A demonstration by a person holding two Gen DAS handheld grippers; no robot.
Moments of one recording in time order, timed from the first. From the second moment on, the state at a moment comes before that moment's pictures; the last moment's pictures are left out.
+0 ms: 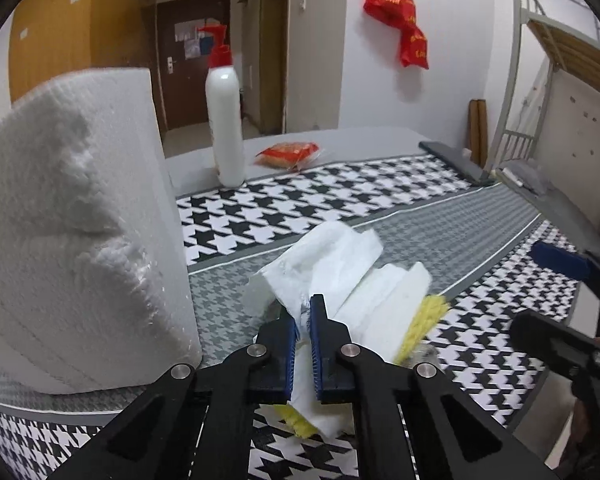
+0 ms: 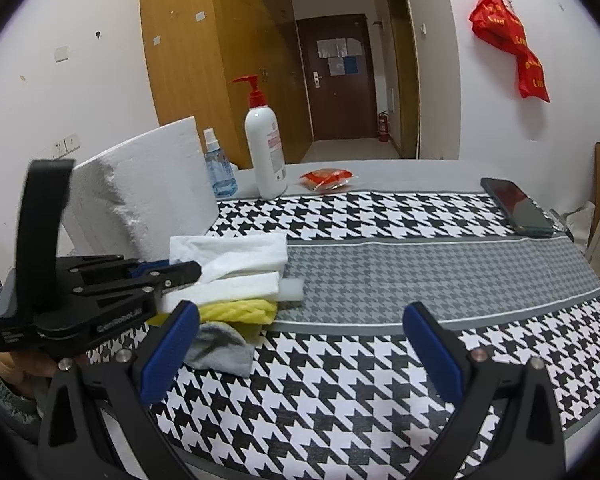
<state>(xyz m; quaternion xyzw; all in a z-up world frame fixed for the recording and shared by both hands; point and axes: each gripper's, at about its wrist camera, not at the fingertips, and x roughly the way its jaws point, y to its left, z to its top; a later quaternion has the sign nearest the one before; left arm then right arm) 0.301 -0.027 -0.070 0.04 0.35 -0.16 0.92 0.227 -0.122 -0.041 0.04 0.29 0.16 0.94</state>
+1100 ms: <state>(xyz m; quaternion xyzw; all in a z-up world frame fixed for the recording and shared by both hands) 0.222 0.062 -0.068 0.00 0.35 -0.09 0.93 0.224 -0.060 -0.039 -0.02 0.32 0.21 0.93</state>
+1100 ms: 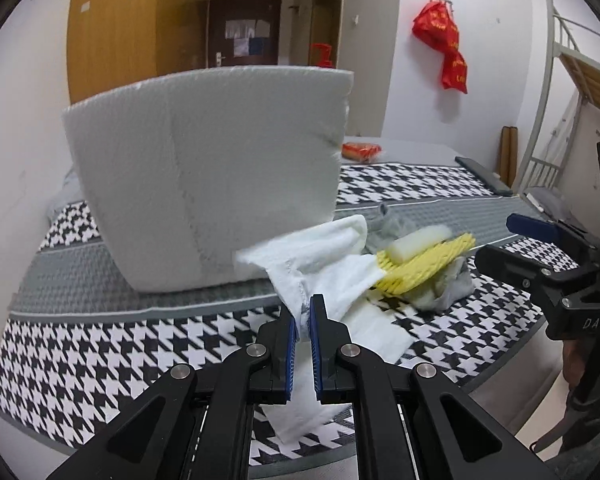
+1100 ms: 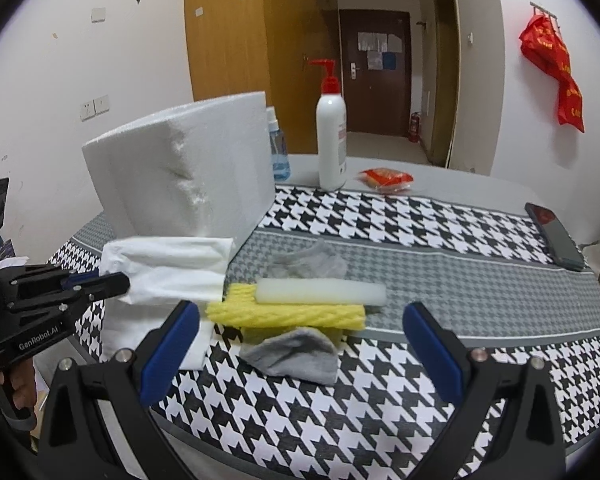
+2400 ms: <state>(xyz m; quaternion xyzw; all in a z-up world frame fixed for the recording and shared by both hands) 0.264 0.030 -0.108 0.07 0.41 -0.15 0.90 0.253 -0.047 -0.079 -0.04 0.42 0.23 0.88</state>
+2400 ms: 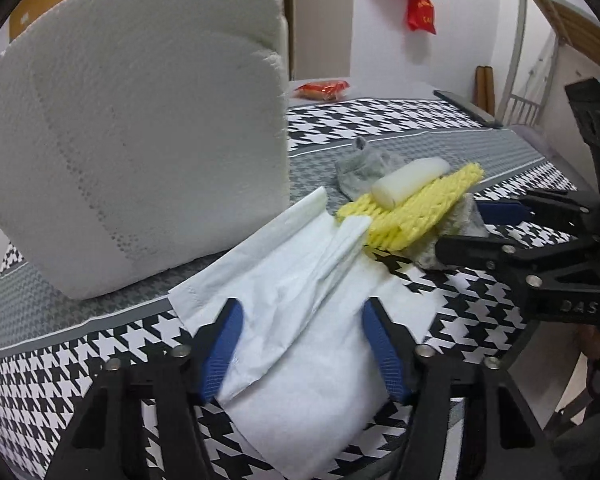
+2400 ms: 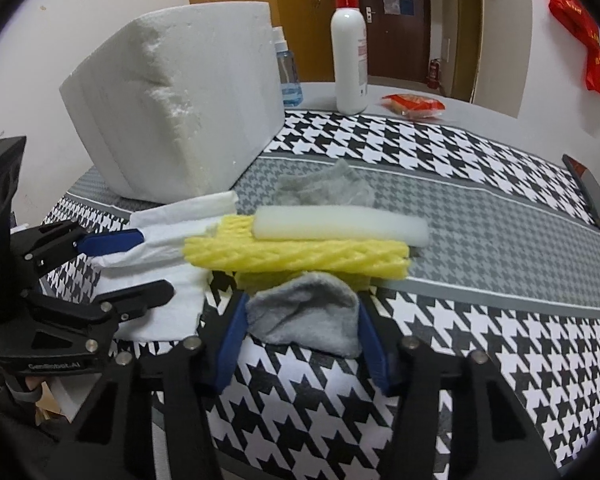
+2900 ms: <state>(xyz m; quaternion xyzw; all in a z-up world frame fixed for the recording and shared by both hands) 0.267 0.032 -0.104 0.05 0.40 -0.16 0.90 0.254 -0.054 -0.075 -0.01 0.42 0.26 0.87</state>
